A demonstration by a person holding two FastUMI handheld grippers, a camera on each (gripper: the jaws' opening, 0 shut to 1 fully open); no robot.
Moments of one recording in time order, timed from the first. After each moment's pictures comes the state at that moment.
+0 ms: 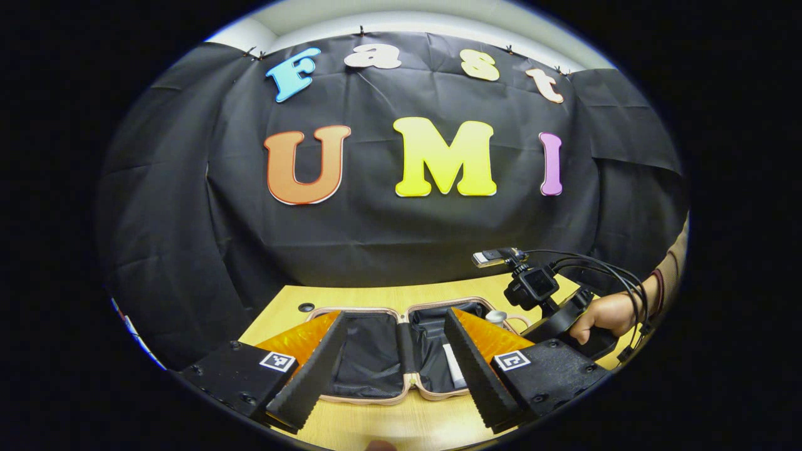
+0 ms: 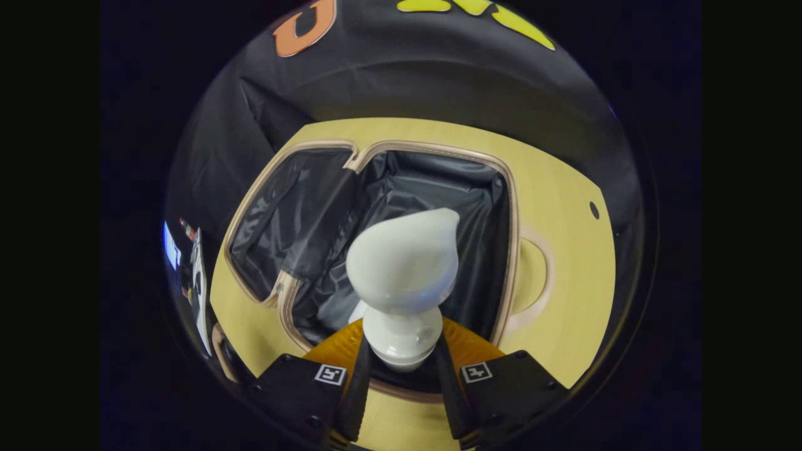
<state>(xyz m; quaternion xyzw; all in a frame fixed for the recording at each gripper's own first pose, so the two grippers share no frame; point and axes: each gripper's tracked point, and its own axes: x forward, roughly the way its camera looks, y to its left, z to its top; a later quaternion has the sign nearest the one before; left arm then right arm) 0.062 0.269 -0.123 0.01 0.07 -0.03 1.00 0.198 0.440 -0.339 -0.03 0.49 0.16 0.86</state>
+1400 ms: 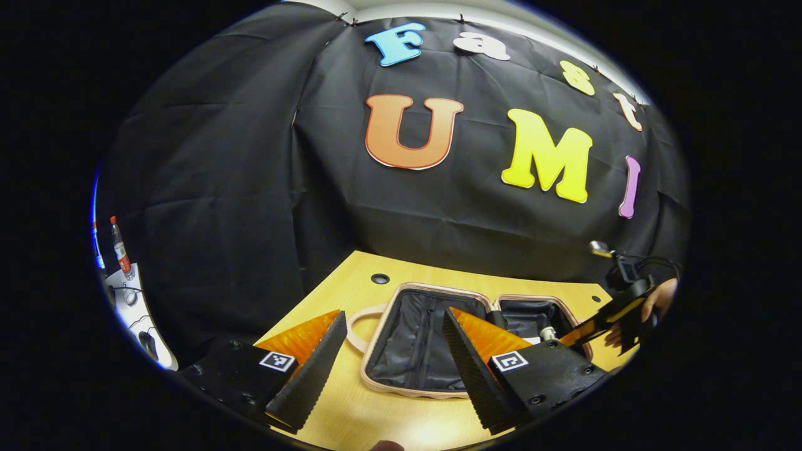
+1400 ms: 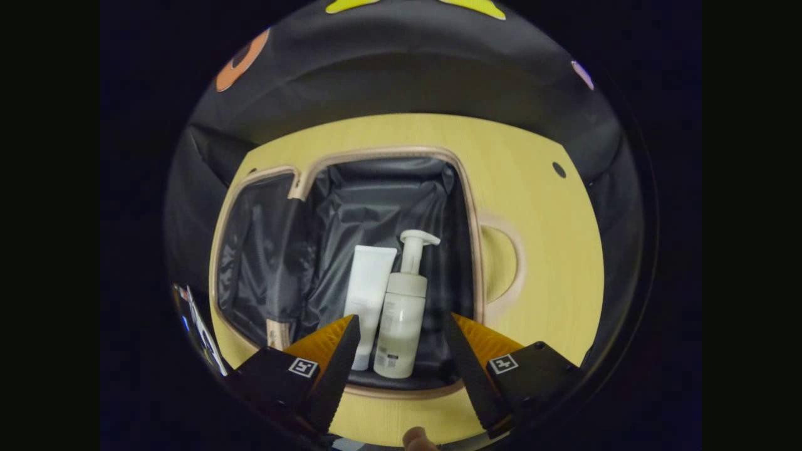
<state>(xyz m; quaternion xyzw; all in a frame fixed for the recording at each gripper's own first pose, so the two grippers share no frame) 0.081 0.442 -0.191 -0.09 0.13 0.10 0.98 0.207 0.426 -0.298 0.02 0.50 0.05 0.87</state>
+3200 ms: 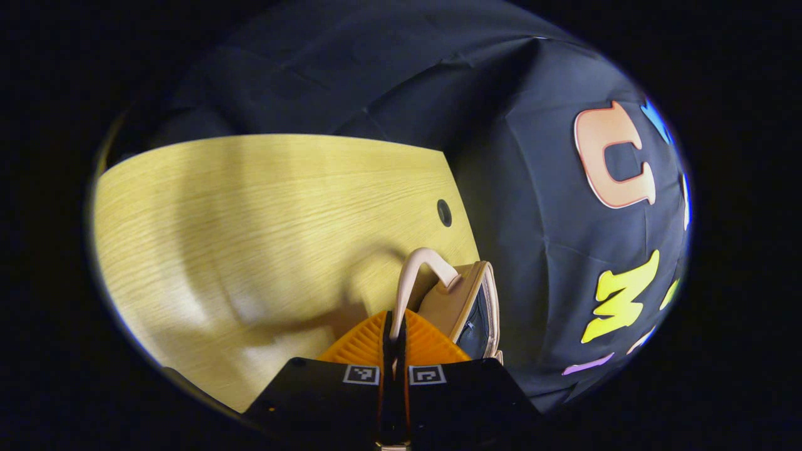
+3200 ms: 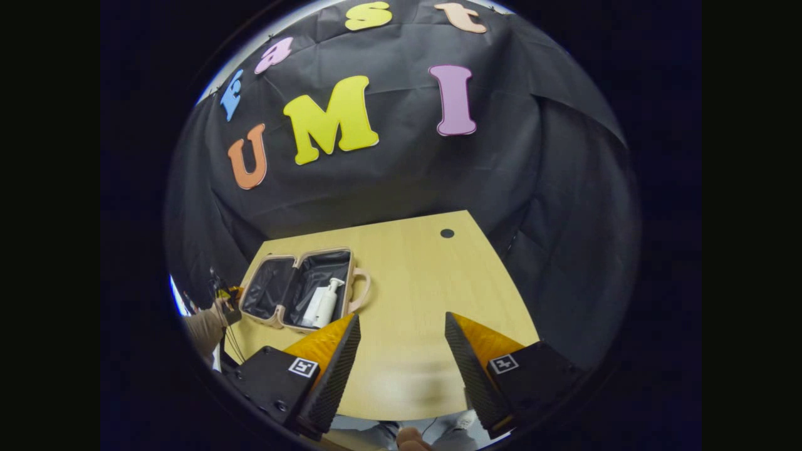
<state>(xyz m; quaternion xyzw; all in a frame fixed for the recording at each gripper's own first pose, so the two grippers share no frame) 0.190 0.491 -0.347 -0.54 0.25 0.13 0.79 0.011 0.149 -0.129 0.08 0.26 0.00 0.96</state>
